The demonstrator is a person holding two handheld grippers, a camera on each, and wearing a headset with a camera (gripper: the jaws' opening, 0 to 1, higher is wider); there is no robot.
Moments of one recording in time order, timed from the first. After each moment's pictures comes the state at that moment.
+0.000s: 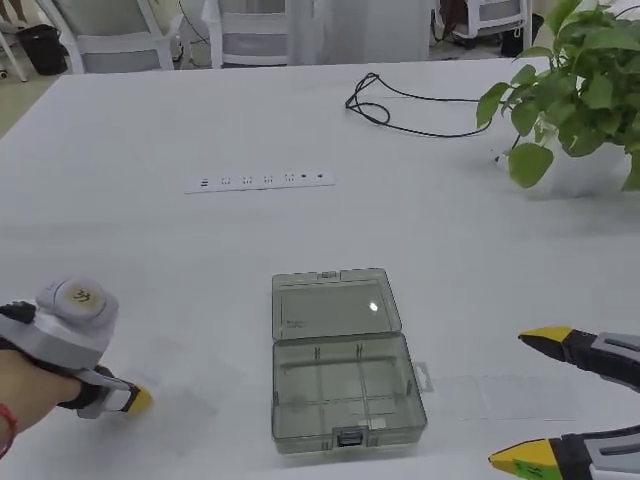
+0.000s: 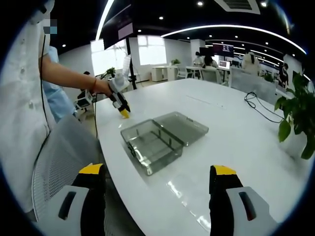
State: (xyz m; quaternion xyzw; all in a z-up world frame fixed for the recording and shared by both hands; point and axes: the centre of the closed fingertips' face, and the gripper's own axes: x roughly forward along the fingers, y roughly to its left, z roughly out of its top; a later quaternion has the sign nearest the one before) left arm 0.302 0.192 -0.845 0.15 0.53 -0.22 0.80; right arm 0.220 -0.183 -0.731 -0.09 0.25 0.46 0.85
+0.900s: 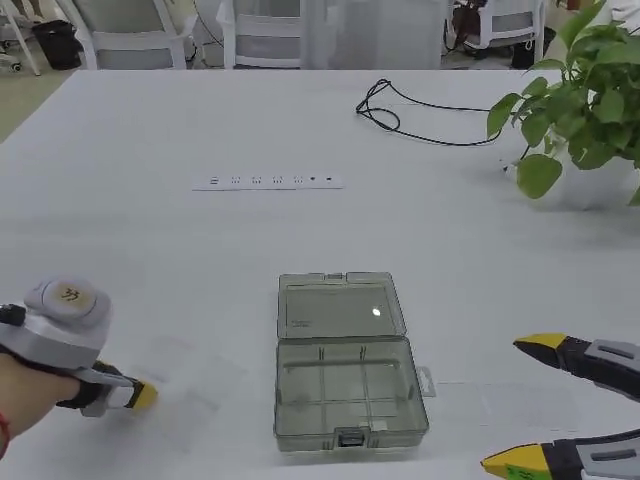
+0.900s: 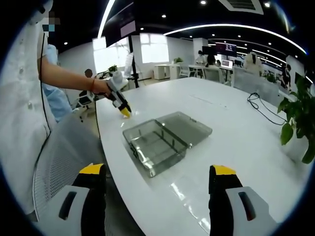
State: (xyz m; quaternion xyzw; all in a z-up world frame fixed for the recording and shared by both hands) left arm 0.296 0.187 -0.841 0.08 0.51 -0.23 0.83; right arm 0.221 -0.170 -0.729 -0.10 0.26 0.47 0.84
